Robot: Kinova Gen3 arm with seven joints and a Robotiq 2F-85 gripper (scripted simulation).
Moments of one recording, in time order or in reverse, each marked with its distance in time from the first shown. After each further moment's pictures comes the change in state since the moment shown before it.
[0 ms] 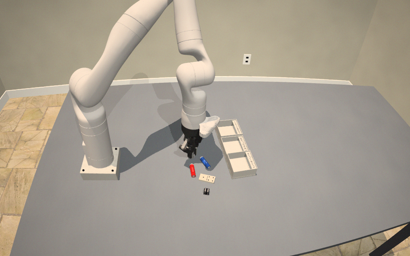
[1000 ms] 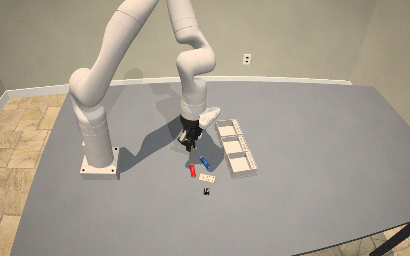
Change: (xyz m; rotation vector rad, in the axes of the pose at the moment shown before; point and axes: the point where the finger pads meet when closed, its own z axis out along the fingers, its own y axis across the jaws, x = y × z) arm 0.000 0.009 -0.041 -0.018 -0.006 0.013
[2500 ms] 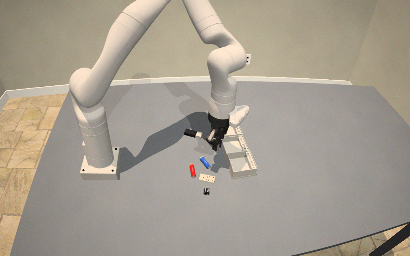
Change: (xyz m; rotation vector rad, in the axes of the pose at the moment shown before) arm 0.078 -0.035 -0.023 0.028 0.004 -0.008
